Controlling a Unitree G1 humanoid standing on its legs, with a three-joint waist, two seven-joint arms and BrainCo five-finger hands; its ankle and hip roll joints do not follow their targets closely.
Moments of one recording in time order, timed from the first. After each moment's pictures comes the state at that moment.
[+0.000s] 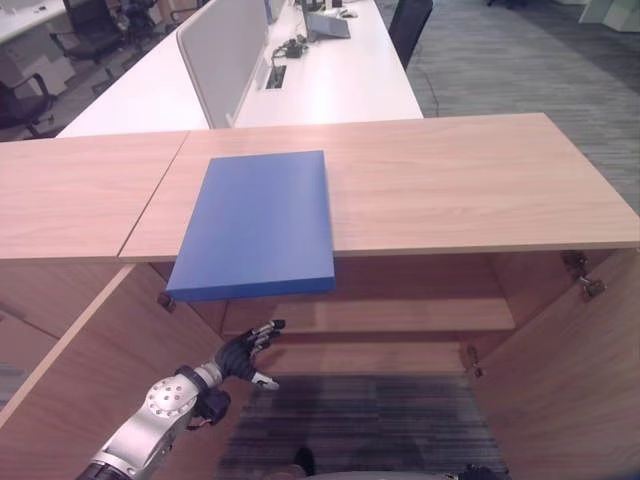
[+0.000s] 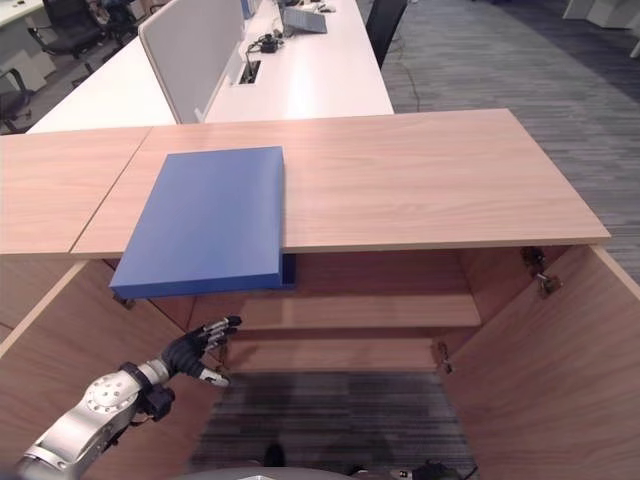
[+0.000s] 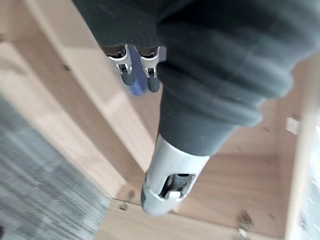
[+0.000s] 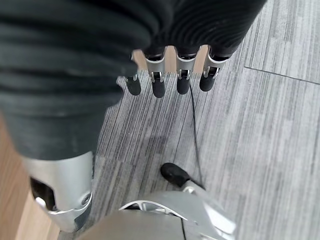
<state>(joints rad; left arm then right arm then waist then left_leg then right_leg) 0.13 0.74 -0.36 -0.03 -0.43 0.02 -0.30 -0.01 -0.27 0.20 1.29 -0.02 0.11 -0.06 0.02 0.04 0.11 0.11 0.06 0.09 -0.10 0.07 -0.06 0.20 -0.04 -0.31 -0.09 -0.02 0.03</state>
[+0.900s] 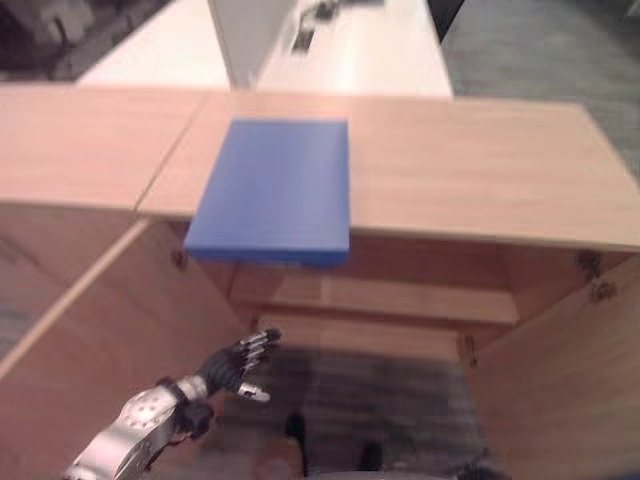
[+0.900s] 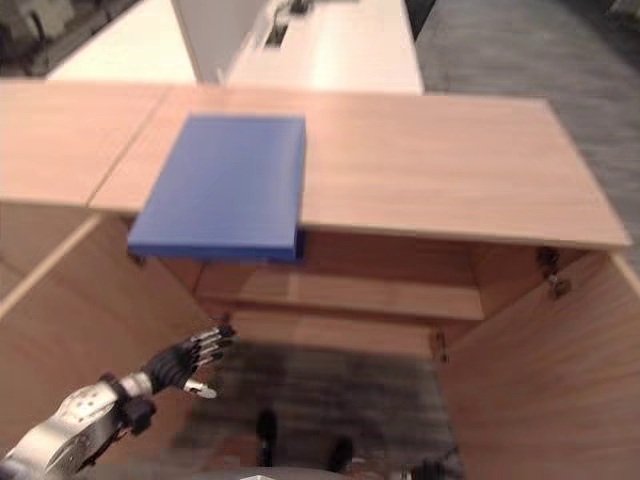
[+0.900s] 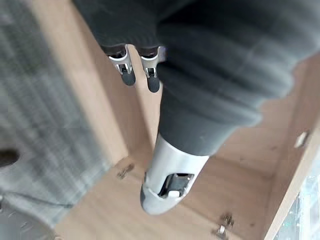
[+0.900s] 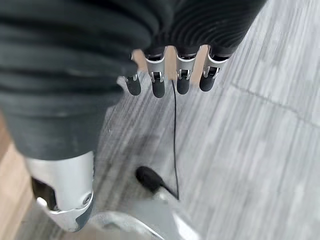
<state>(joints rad) 0.19 0.83 -0.37 -0.05 -0.64 0.03 -0.36 -0.06 -0.30 0.23 1.29 0.01 0.09 -0.06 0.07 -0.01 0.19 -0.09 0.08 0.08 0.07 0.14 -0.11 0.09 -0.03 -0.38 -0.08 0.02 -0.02</state>
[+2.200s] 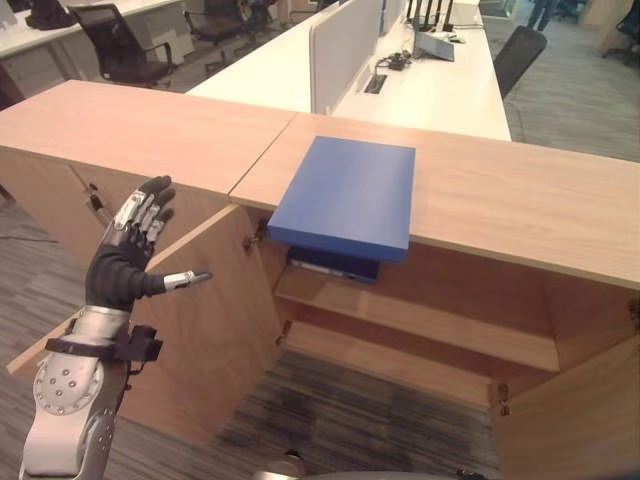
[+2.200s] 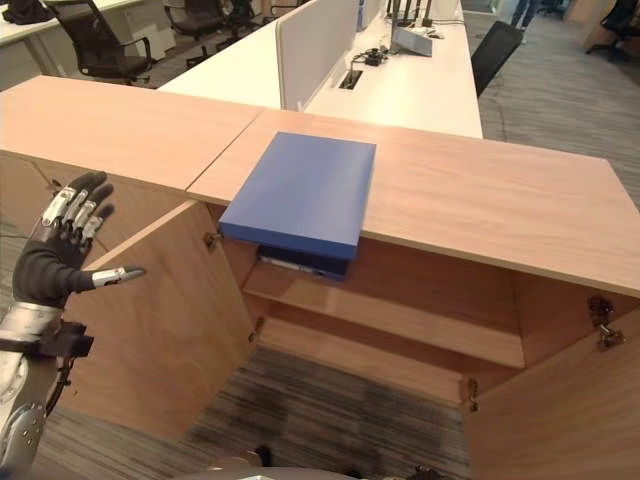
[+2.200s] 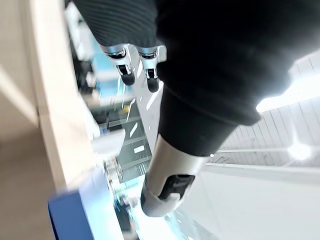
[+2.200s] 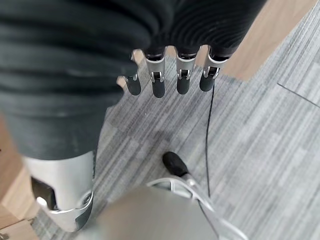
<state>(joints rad) 0.19 0.58 0.29 -0.47 -0.32 -0.13 -0.06 0.01 -0.26 0.23 1.27 0.02 0.08 0.00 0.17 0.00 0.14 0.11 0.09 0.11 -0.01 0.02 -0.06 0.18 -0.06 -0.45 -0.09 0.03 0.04</state>
